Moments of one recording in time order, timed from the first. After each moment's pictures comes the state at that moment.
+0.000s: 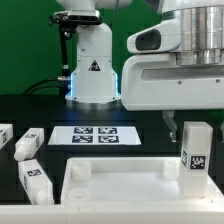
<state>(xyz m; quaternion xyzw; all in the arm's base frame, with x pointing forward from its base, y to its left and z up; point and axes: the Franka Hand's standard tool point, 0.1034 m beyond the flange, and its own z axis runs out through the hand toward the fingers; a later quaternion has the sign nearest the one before) 0.645 0.113 0.112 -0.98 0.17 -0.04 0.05</state>
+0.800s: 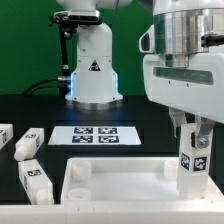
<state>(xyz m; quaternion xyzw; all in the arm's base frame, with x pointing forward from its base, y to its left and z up) 0.642 0.105 0.109 -0.77 0.63 -0.01 0.06</state>
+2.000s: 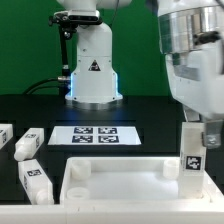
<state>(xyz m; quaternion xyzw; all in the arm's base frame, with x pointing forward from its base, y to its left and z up) 0.637 0.123 0.113 -0.72 0.69 -0.01 0.10</state>
